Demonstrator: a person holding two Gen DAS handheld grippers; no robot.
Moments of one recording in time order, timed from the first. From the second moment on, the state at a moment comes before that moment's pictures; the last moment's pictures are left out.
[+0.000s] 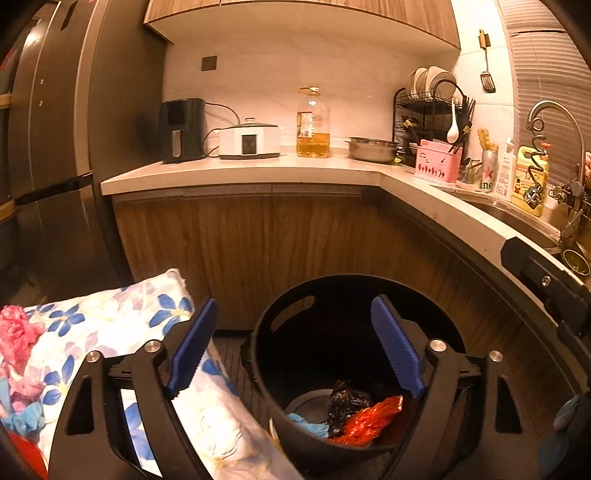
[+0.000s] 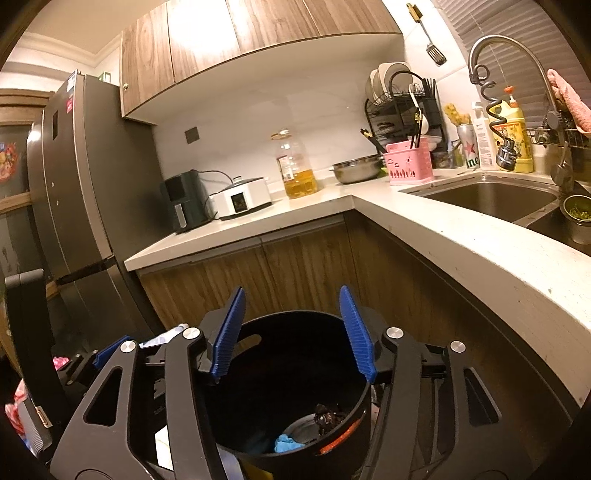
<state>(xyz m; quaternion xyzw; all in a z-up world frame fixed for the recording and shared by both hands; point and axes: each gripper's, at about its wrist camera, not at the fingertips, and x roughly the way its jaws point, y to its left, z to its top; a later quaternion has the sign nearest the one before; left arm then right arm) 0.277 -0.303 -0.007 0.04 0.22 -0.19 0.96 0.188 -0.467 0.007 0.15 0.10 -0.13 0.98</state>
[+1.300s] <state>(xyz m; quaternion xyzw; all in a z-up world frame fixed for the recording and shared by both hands) 0.137 -0.029 -0.022 -0.03 0.19 0.06 0.98 0.132 -0.261 -0.016 0.09 0.14 0.03 0.99</state>
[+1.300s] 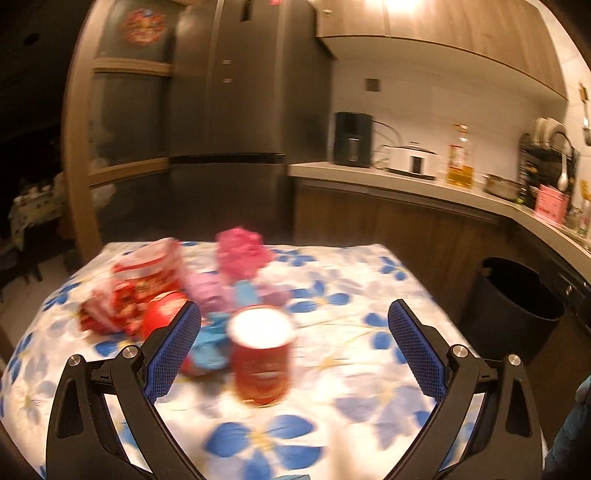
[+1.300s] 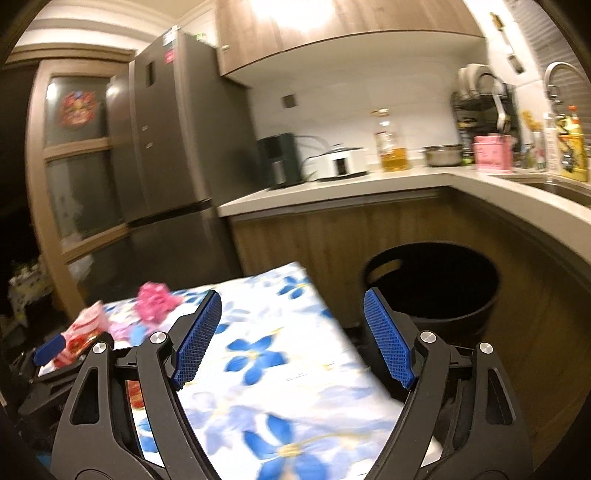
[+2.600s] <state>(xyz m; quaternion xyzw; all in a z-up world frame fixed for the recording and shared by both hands) 0.117 0.114 -0.053 -0.09 0.21 0.18 0.96 0.200 -0.061 -0.090 0.04 0.23 0.21 0.95</state>
